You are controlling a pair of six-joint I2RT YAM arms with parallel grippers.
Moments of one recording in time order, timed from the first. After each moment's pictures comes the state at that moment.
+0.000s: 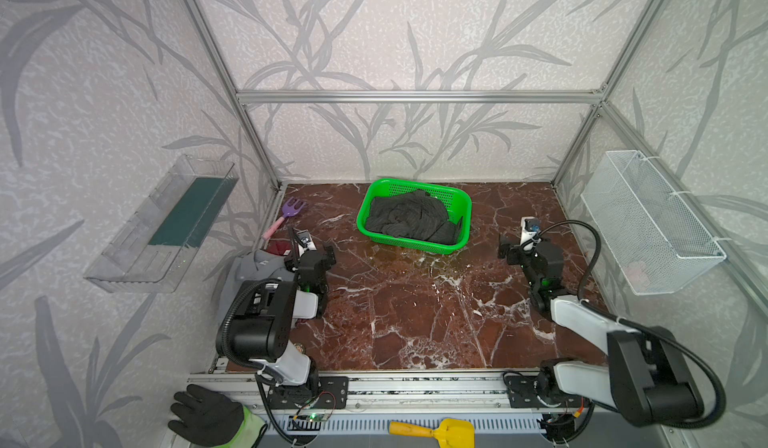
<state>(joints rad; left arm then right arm) -0.03 1.58 0.35 0.92 -0.45 -0.07 0.13 1.18 0.46 0.57 0.12 0.00</state>
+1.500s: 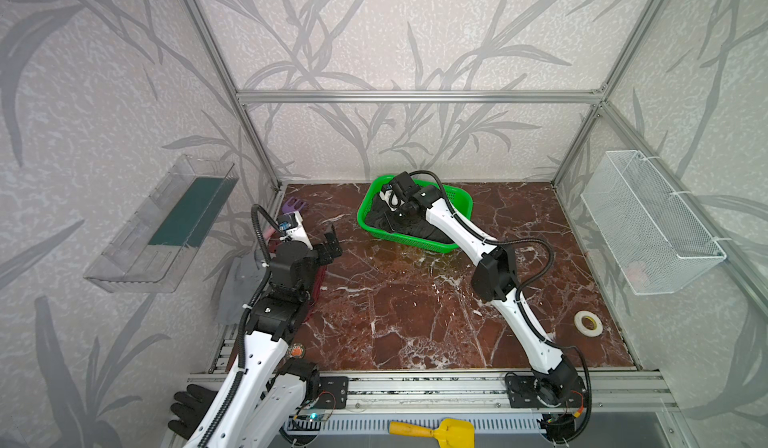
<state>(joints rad) -0.23 0.74 0.73 -0.26 -0.29 -0.34 0.67 2.59 2.65 -1.06 -0.20 0.21</state>
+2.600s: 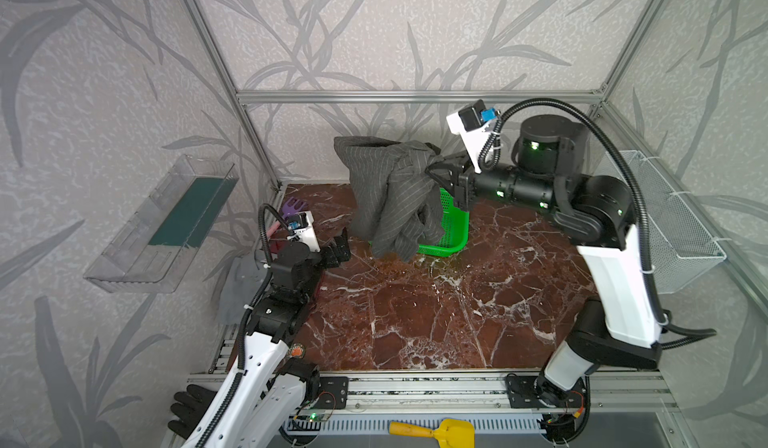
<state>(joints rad) -0.25 0.72 0.72 -0.24 -0.17 -0.31 0.88 1.62 2.48 -1.06 -0.12 0.10</state>
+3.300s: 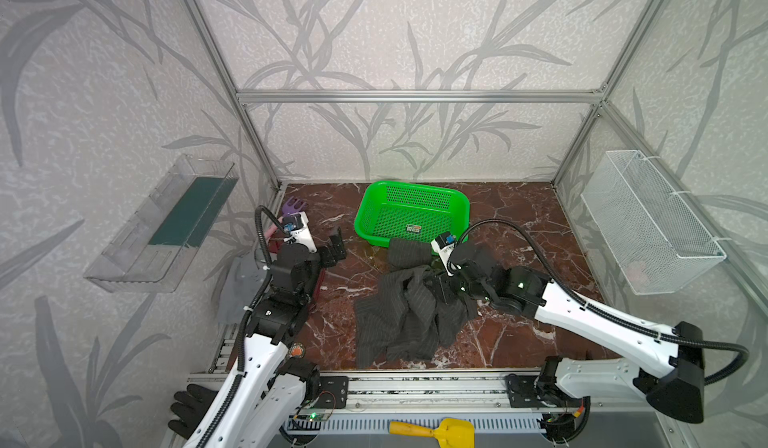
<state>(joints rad) -0.25 0.72 0.71 -0.24 -0.23 -0.31 0.93 1.25 1.09 -0.59 0.10 0.48</state>
